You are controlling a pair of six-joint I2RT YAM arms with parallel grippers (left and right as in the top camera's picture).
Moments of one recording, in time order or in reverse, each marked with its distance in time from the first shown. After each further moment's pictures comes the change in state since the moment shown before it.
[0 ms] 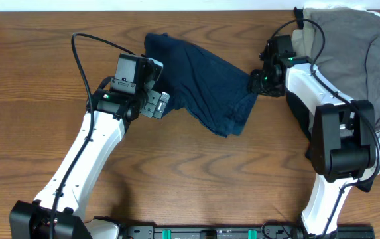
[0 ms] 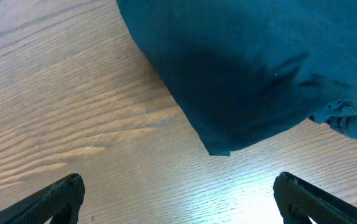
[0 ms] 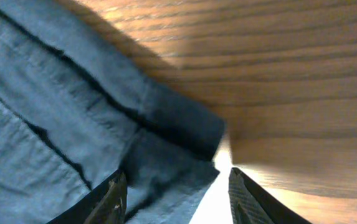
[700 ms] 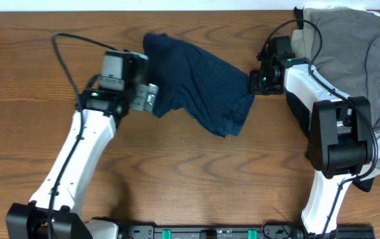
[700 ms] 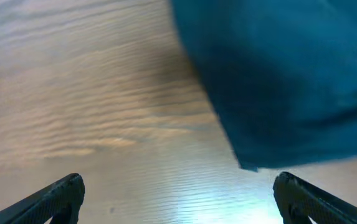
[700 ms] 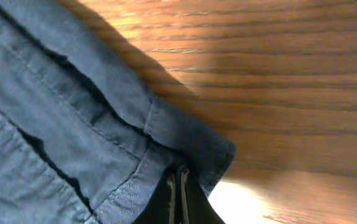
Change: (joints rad) left arm 0.100 -0.003 0.000 0.038 -0.032 -0.075; right arm -0.001 0.037 0.002 0.052 -0.068 -0.056
